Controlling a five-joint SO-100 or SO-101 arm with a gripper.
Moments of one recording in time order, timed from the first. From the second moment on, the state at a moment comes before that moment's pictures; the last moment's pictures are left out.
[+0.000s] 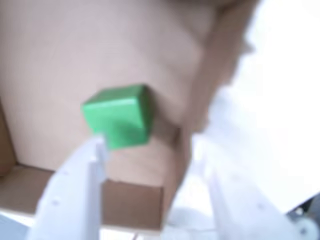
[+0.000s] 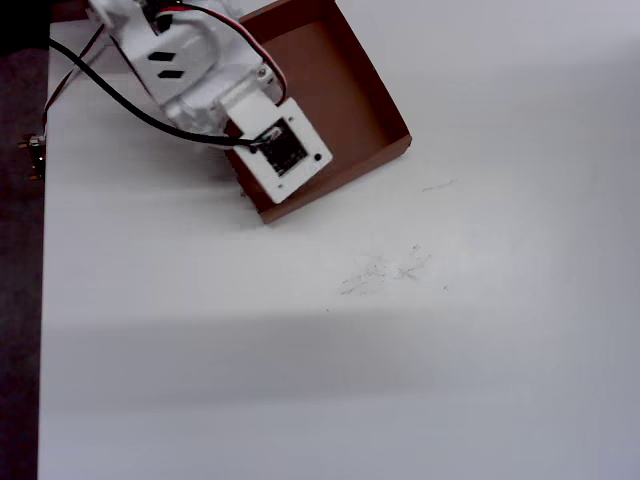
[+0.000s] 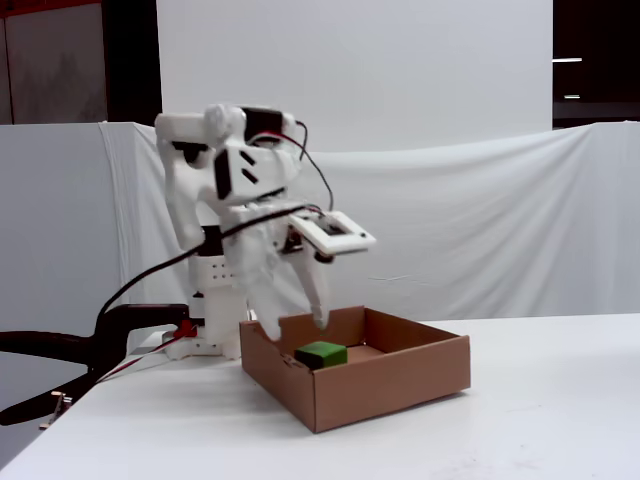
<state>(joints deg) -30.8 131.7 136.4 56.4 -75.9</state>
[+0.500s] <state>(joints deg) -6.0 169.3 158.6 72.9 -61.3</state>
